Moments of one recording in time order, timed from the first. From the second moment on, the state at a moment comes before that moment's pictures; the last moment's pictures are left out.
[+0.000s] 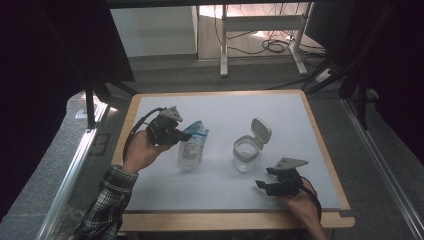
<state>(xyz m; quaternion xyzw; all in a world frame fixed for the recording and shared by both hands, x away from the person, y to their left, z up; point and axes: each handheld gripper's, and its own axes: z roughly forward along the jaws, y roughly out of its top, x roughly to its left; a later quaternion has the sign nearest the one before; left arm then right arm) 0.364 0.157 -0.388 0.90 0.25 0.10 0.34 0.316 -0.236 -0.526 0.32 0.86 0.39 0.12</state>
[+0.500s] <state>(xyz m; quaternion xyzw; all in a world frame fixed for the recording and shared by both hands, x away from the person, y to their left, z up) 0.343 0.137 -0.383 0.90 0.22 0.09 0.35 0.312 -0.216 -0.527 0.29 0.86 0.40 0.11</state>
